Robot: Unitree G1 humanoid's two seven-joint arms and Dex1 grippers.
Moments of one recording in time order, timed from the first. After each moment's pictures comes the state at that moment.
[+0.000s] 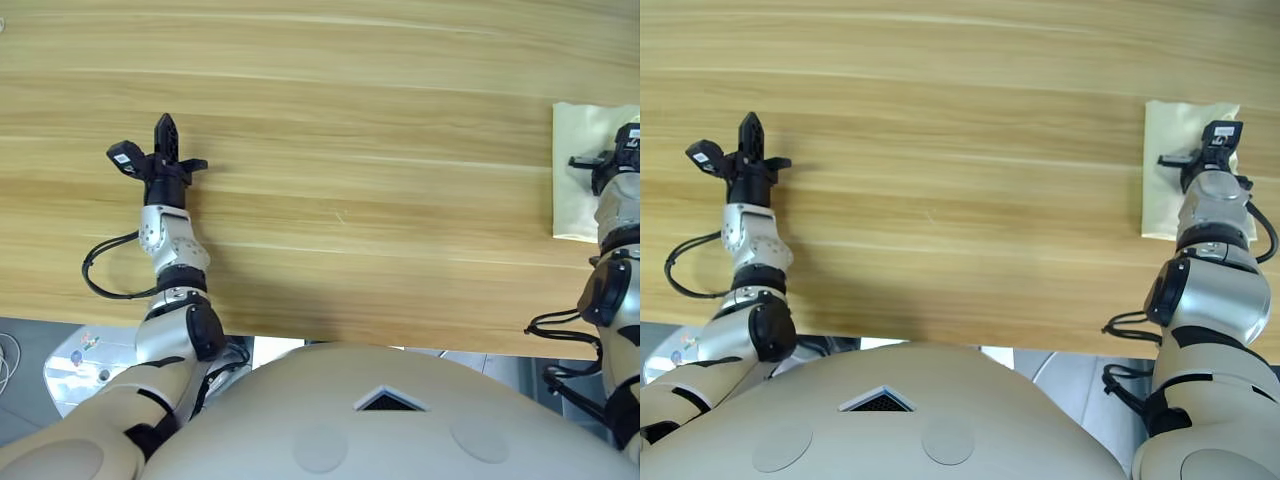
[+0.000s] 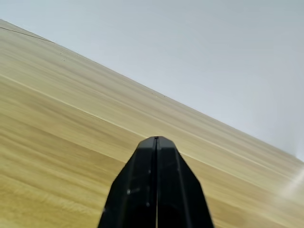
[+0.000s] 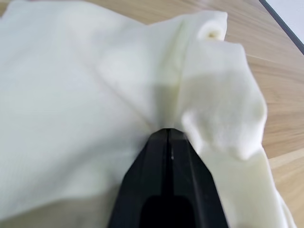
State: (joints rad) left arm -0.29 0.18 0.44 0.91 -0.51 -0.49 -0.64; right arm -0.57 -0.66 -0.21 1.31 0.00 -0.01 0.11
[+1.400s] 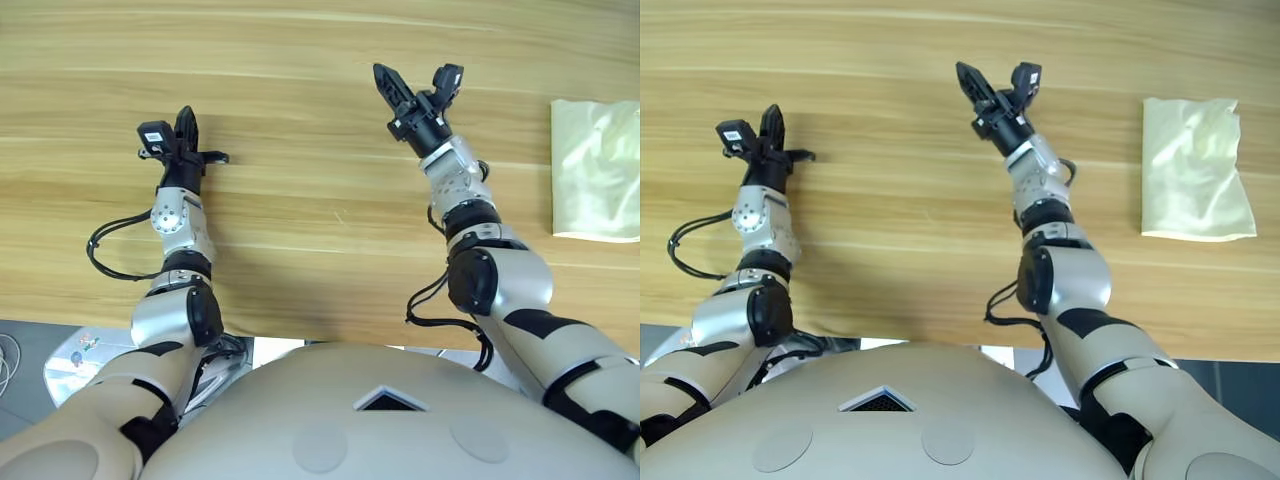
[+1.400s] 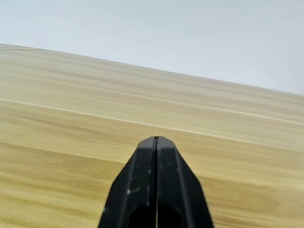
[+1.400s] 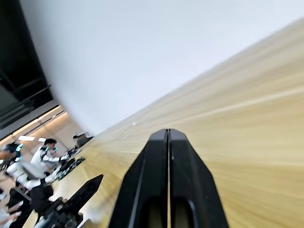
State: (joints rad) left arm -0.39 0.20 0.33 1.09 -0.24 -0.63 -0.41; right arm -0.68 -0.04 -0.30 1.14 0.52 -0.10 0.89
